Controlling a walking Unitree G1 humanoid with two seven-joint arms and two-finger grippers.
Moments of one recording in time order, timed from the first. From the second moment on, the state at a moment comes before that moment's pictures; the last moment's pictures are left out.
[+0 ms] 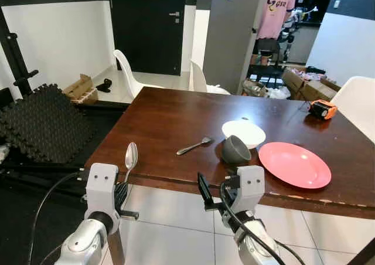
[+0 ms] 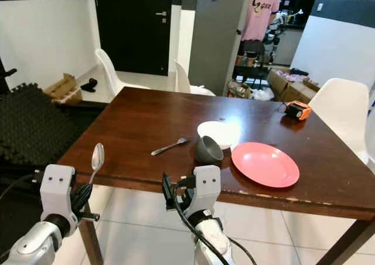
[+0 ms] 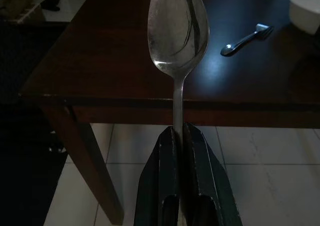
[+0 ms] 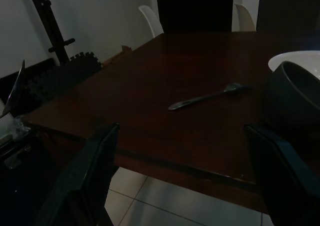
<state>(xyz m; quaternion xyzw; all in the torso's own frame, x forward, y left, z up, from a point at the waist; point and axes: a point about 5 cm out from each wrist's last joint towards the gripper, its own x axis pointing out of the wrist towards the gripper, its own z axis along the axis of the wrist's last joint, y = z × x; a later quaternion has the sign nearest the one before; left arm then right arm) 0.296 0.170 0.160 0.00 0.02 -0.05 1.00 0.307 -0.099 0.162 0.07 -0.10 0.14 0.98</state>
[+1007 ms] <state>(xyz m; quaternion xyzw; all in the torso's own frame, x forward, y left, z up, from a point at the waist) 0.298 0.164 0.160 0.01 0.02 -0.06 1.00 0.308 -0.103 0.166 0.07 -0.11 0.14 0.98</state>
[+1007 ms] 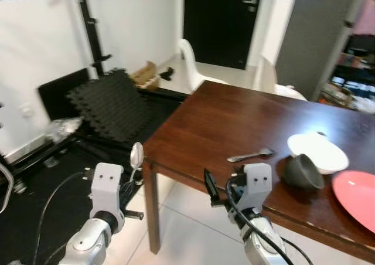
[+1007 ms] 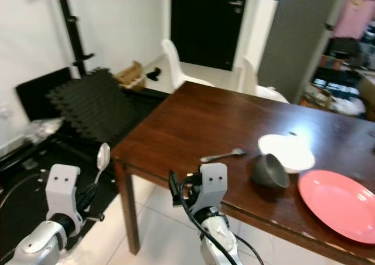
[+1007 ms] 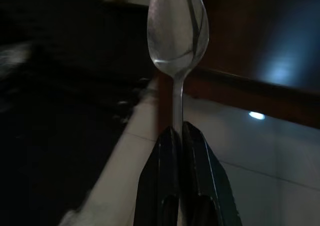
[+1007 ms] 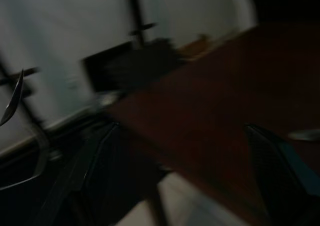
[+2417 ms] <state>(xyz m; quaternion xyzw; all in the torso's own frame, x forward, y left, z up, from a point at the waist) 0.298 0.161 0.156 0.01 0.02 -0.07 1.00 0.306 -0.100 0.164 0.07 -0.11 0.15 0.98</state>
